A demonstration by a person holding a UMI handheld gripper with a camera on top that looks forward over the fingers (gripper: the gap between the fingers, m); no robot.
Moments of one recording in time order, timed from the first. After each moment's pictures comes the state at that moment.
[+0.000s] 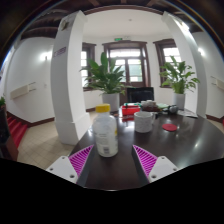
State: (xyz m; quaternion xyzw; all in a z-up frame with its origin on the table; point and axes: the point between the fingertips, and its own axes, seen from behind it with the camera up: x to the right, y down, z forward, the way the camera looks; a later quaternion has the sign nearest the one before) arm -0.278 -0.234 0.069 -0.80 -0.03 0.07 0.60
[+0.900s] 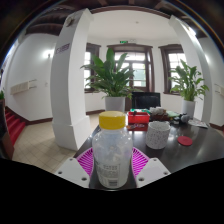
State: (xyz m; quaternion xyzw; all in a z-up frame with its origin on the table) arm -0.313 -0.119 0.063 -0.78 -0.06 0.05 0.62
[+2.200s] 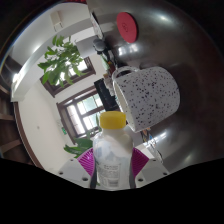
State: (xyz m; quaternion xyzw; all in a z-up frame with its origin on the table) arm -0.239 0.046 0.141 -0.40 0.57 0.61 0.38
